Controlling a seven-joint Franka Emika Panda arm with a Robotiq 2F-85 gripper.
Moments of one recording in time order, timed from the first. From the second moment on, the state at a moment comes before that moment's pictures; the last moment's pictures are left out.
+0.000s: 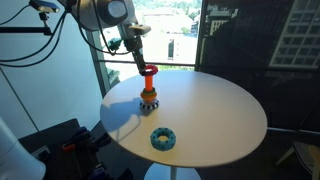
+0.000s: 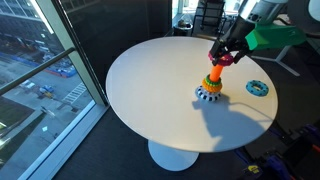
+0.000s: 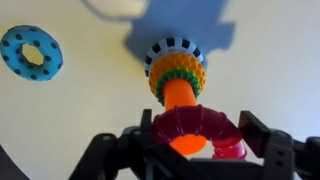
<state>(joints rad) 0.11 -0.09 0.10 -2.43 -0.16 2.50 0.66</state>
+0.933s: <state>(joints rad) 0.15 -0.17 0.16 -2.43 0.08 2.46 0.44</state>
